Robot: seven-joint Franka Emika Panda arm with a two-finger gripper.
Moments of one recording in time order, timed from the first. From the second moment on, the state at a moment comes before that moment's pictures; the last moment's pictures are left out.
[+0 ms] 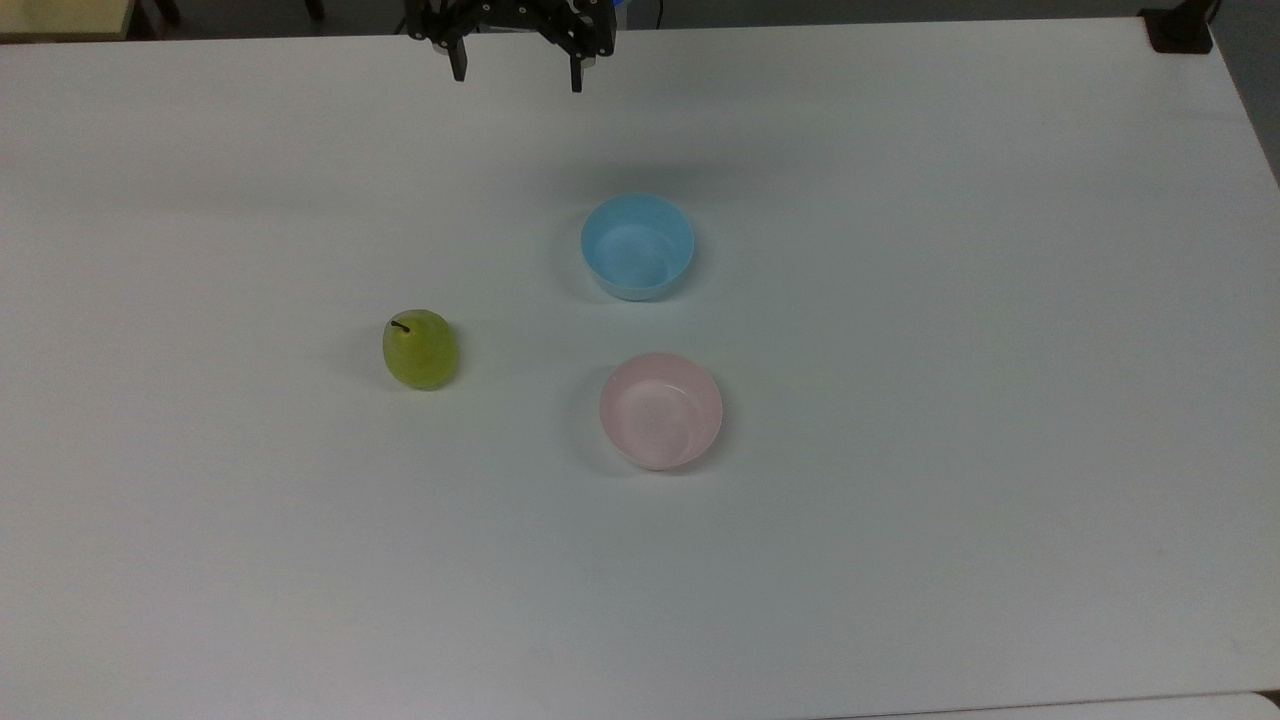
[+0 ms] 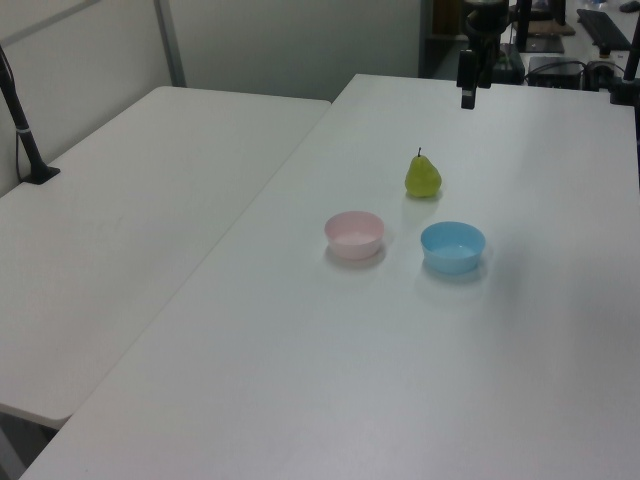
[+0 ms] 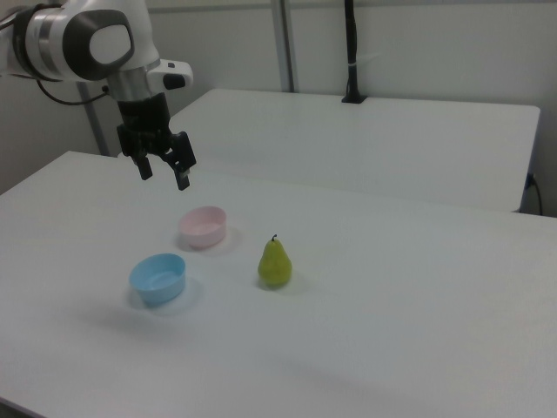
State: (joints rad) arm 0.11 -0.02 -0.07 -1.73 -0.02 1.71 0.11
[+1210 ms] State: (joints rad) arm 0.06 0.02 -0.09 -1.69 -0.02 1.71 -0.02
